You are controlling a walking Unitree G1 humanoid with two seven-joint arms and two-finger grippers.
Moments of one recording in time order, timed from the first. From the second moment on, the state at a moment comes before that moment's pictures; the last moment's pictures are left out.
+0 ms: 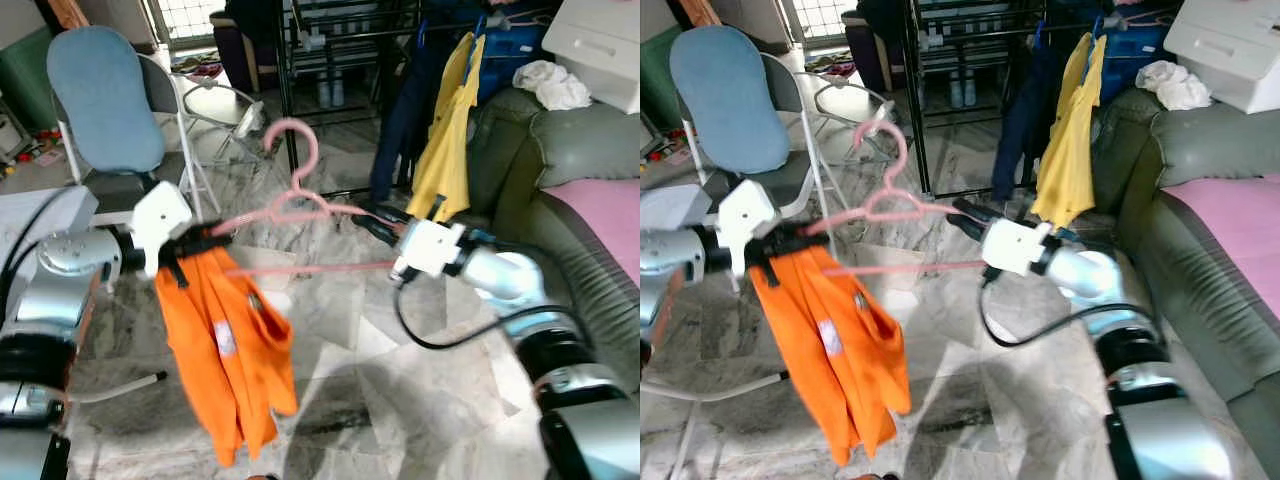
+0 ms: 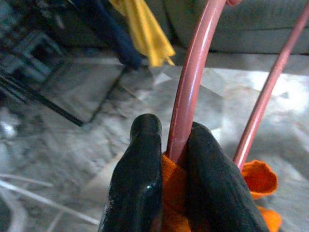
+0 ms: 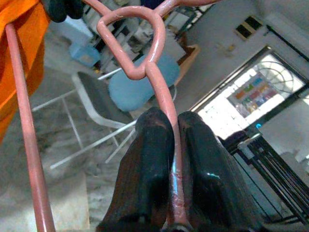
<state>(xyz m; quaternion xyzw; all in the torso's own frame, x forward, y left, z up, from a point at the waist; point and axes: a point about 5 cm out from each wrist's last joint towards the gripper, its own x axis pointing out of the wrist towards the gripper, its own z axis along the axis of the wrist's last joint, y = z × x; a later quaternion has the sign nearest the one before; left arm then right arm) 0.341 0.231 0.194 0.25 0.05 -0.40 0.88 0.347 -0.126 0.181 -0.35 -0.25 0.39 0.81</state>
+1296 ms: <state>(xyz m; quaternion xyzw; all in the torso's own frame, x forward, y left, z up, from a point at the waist) 0.362 0.227 0.208 0.34 -0.08 -0.27 0.90 0.345 -0.103 0.171 -0.29 -0.26 0.37 0.84</state>
